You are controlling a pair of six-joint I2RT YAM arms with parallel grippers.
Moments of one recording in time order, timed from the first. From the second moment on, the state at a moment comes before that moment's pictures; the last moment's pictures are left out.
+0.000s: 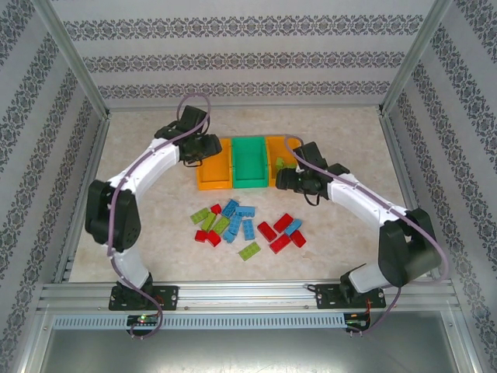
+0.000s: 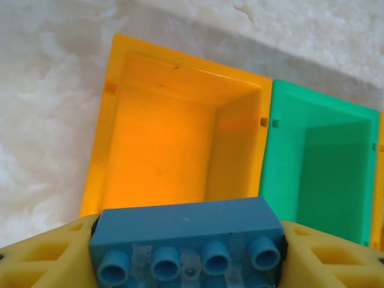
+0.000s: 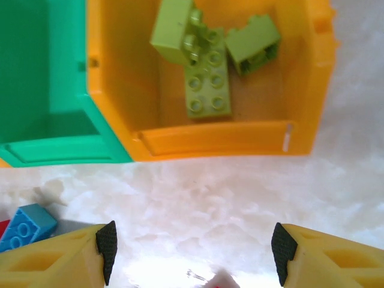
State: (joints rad) left arm -0.32 1.82 1.54 -0.70 0.01 -0.66; right arm 0.42 1.46 0.98 -0.53 -0.04 0.54
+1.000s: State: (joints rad) left arm -0.32 1.89 1.57 -0.70 0.10 -0.60; right arm 0.82 1.74 1.16 -0.57 0.05 0.90
